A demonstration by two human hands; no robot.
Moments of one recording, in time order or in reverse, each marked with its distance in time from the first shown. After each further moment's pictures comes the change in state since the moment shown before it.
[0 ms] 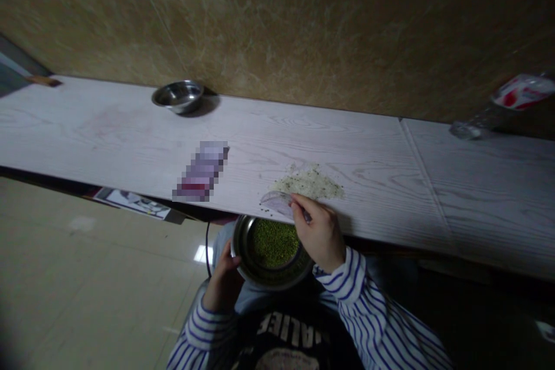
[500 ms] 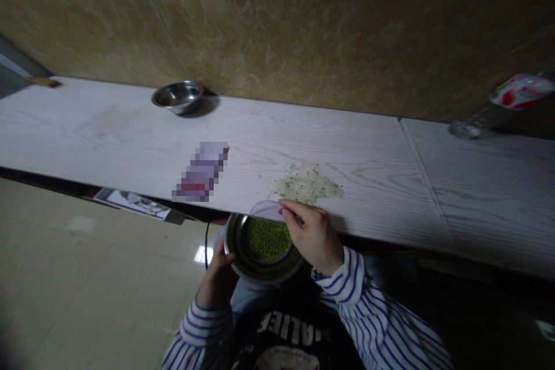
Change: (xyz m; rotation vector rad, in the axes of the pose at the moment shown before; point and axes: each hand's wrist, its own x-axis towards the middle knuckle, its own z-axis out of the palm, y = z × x) left_hand 0.002 0.011 -0.002 0.029 0.036 0.071; right_hand 0.000 -0.013 -0.002 0.096 -0.173 0.014
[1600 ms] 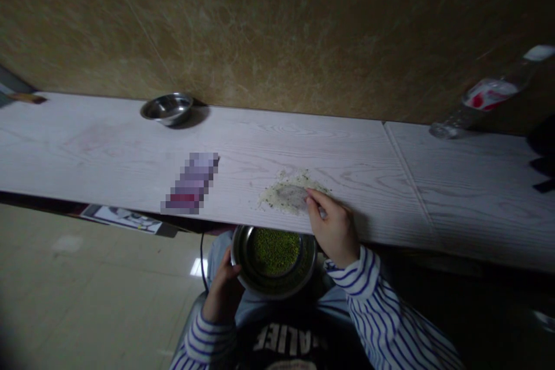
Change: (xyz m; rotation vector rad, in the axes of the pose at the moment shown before) left_hand -0.001 -0.016 0.011 0.017 -0.046 -0.083; right_hand 0.007 0.030 -0.033 -0.141 0.311 0.038
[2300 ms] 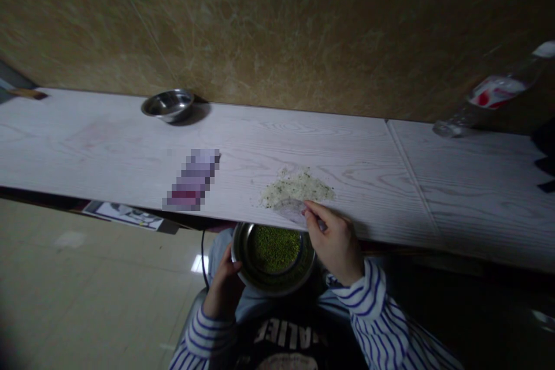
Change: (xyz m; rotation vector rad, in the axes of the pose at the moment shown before) left_hand 0.000 0.000 -0.003 -0.027 0.011 -0.020; right_hand -0.020 -0.007 -0.007 -0.004 -0.090 0.052
